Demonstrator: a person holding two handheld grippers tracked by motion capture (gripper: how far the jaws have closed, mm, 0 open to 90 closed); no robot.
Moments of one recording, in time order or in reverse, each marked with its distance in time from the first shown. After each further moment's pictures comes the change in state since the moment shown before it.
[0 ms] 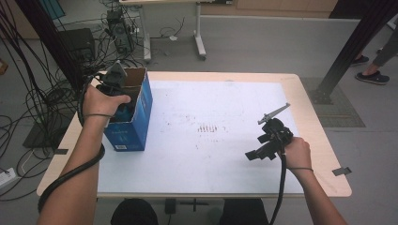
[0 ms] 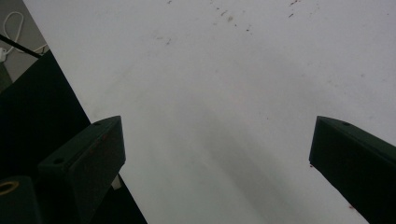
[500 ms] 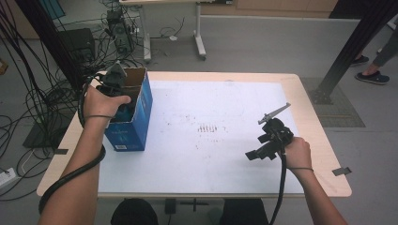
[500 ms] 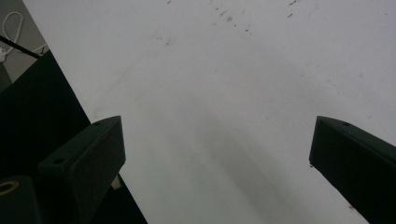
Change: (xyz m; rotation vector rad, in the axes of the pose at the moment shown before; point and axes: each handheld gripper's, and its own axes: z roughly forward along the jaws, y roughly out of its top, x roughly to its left) left arm 0.000 -0.002 0.000 -0.019 -0.001 -0.017; right arm 0.000 0.000 -0.001 -0.001 -0.003 0.002
